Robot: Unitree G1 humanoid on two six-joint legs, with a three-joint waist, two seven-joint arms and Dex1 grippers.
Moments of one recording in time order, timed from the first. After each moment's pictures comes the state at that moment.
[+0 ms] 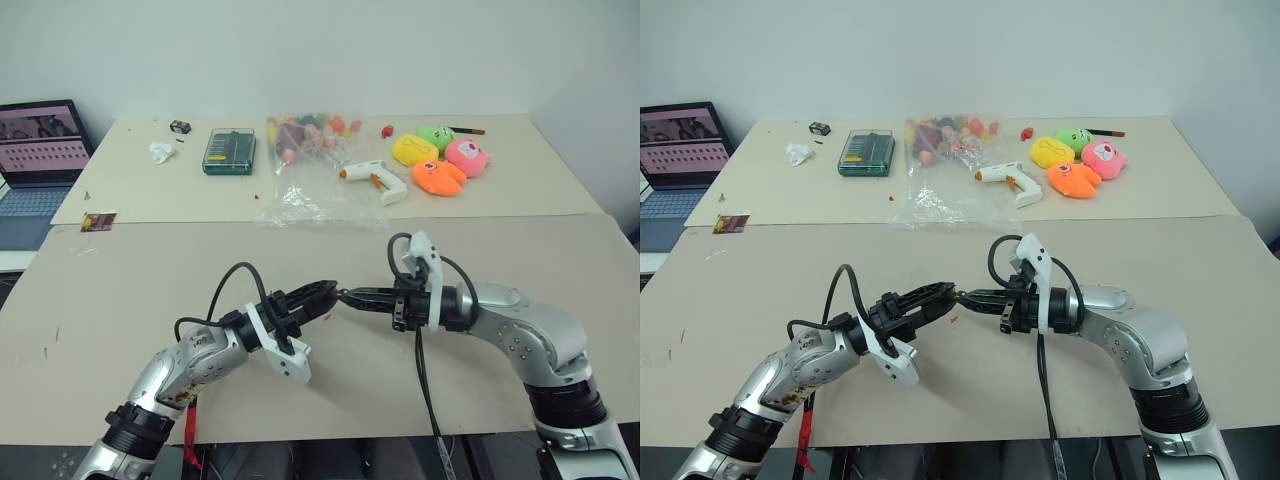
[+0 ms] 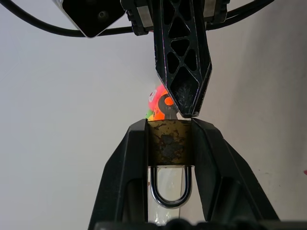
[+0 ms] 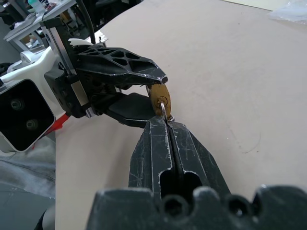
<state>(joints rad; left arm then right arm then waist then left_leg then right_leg) -0.20 0.53 -0.24 -0.13 0.65 -0.71 -0.24 -0.39 -0.57 0.07 -0.38 0.73 0.92 0.82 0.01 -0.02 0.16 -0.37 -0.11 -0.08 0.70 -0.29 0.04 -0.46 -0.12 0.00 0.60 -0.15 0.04</state>
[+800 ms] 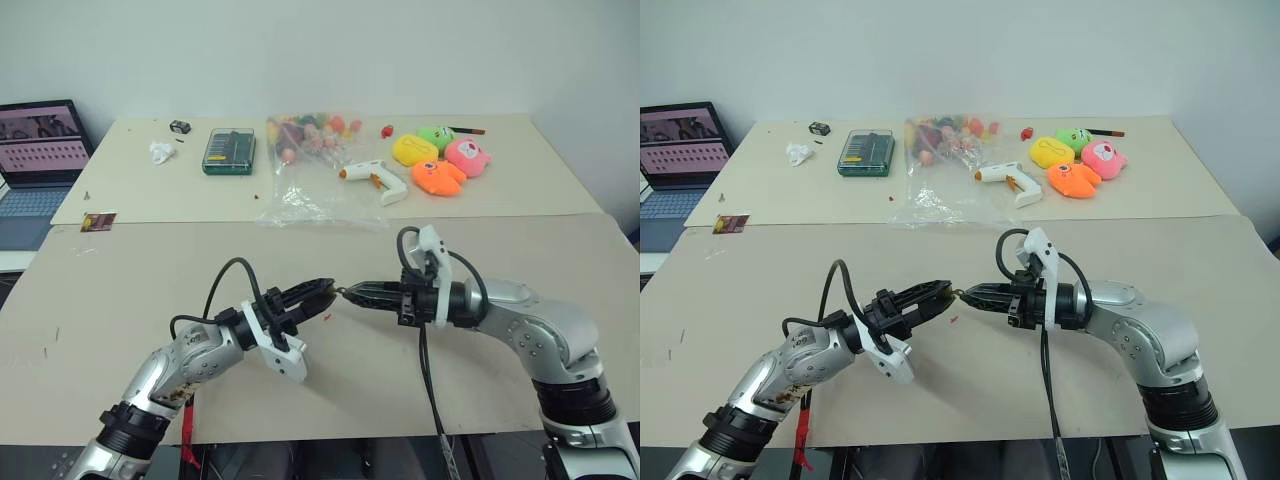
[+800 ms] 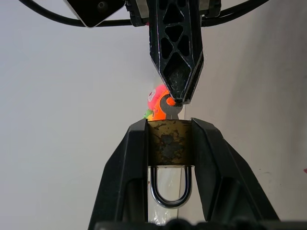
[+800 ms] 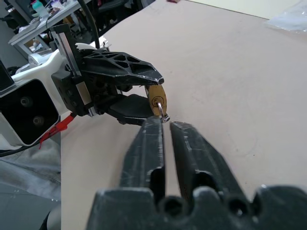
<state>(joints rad) -0.20 0.56 -0.24 -0.13 0.59 -0.71 -0.27 -0.40 -0.59 0.04 -0.38 0.79 0.93 0.82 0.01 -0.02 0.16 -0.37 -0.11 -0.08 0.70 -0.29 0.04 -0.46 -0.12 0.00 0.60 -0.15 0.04</state>
